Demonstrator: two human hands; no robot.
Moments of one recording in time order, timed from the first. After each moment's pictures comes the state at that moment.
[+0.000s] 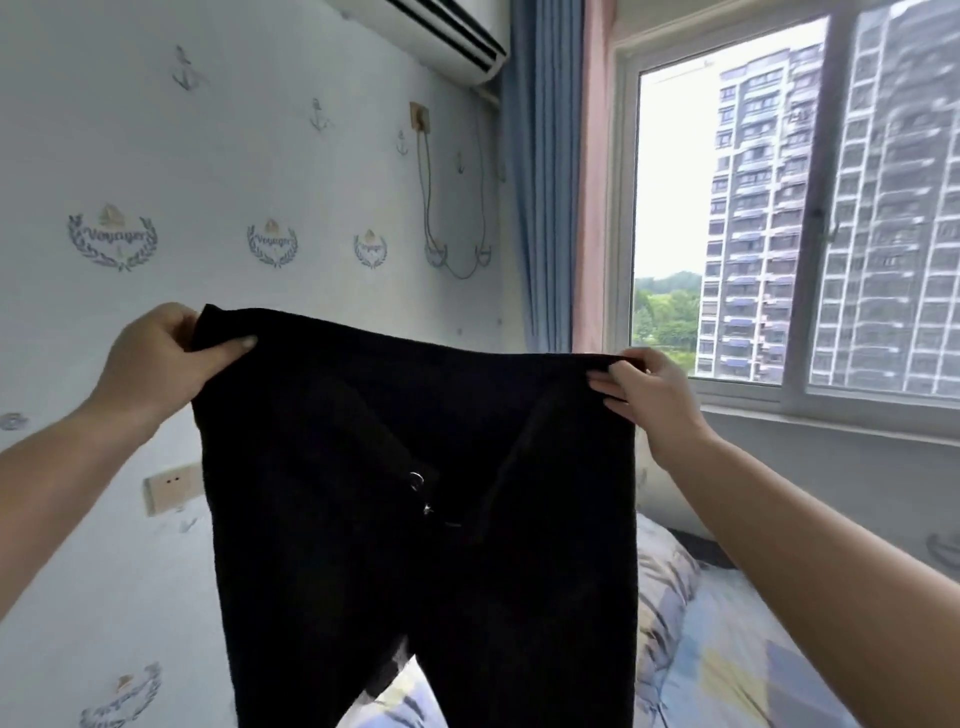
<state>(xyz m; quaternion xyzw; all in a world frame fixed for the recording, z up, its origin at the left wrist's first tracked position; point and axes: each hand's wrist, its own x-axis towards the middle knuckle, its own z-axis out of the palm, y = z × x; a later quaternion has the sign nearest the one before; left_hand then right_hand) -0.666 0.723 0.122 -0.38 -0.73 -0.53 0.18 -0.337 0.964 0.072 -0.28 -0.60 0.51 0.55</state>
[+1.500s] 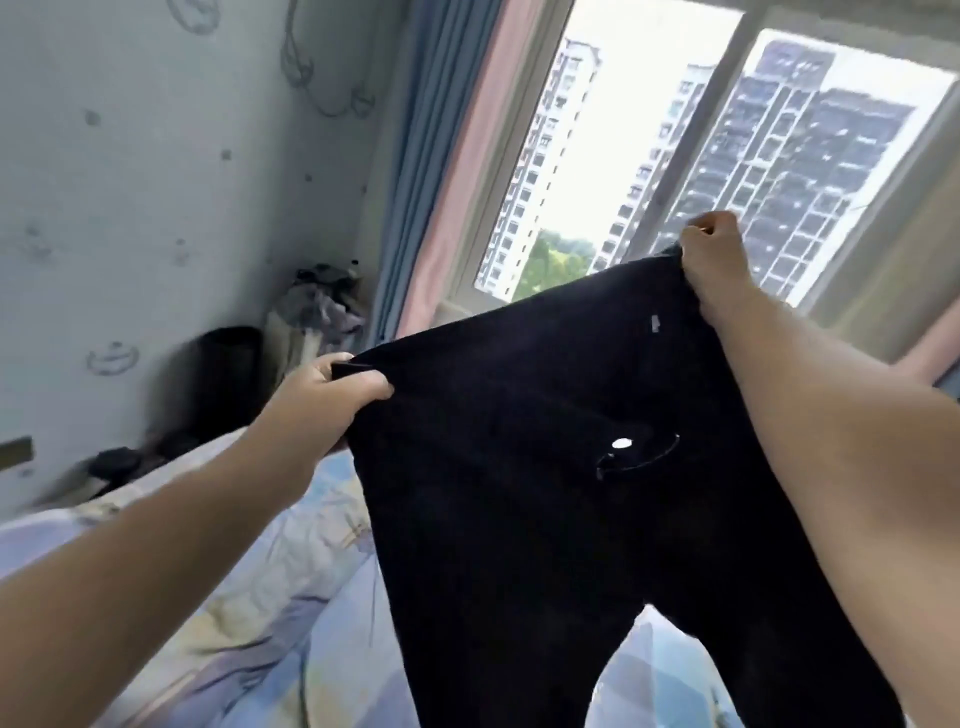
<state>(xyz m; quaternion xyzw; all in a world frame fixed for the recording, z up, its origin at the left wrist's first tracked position) -0.244 0.877 -0.022 -0.33 -0.51 -0.70 -0.36 -0.022 1.110 0.161 -0.48 -0.69 0.13 0.53</state>
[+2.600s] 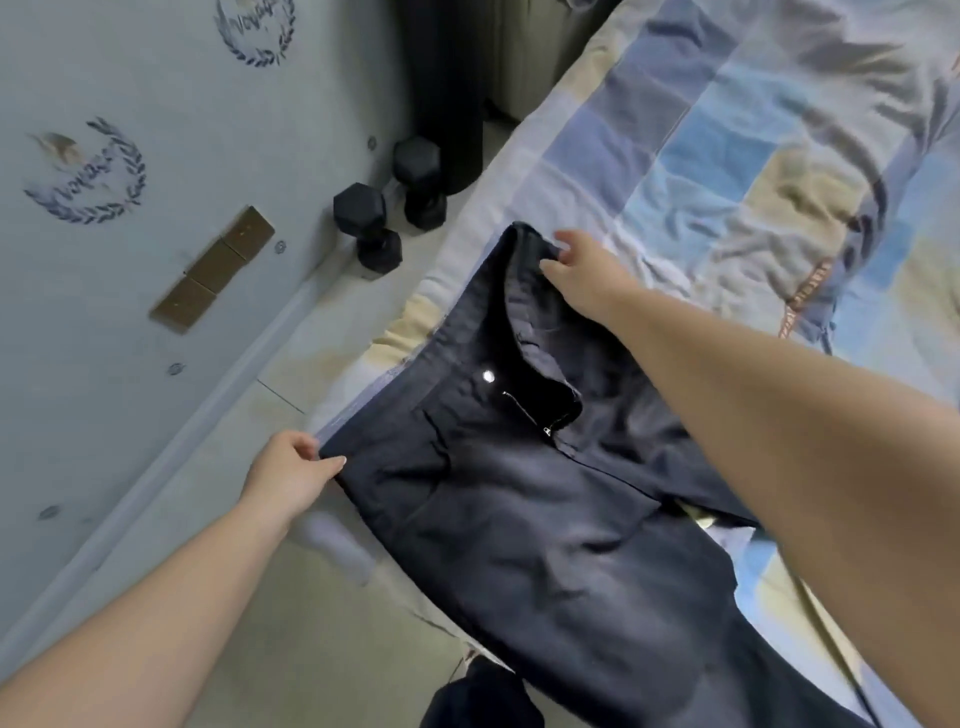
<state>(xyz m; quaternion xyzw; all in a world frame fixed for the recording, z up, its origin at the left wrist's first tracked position) -0.895 0.932 -0.600 -0.10 -0.91 -0.18 -0.37 -0.718 1.234 -0.567 -0.52 -0.76 0.39 -0.01</state>
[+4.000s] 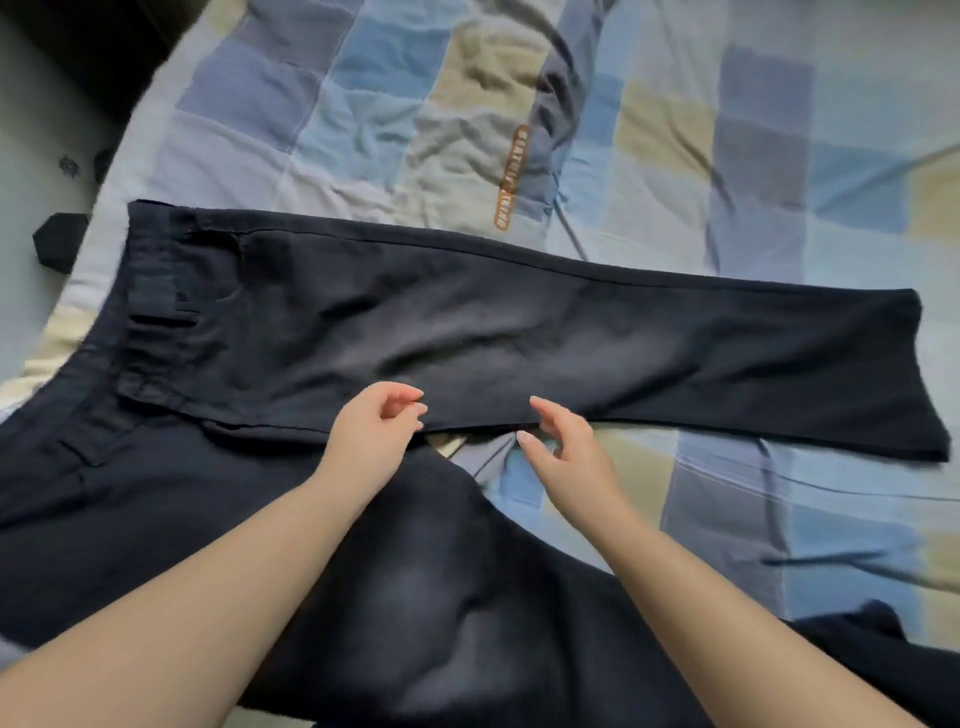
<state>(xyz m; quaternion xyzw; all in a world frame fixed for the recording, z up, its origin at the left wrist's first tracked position) -0.529 1.090 -0.665 -0.33 -0.77 -0.28 -0.46 -0.331 1.100 -0.684 -0.64 -0.54 0.53 0.13</state>
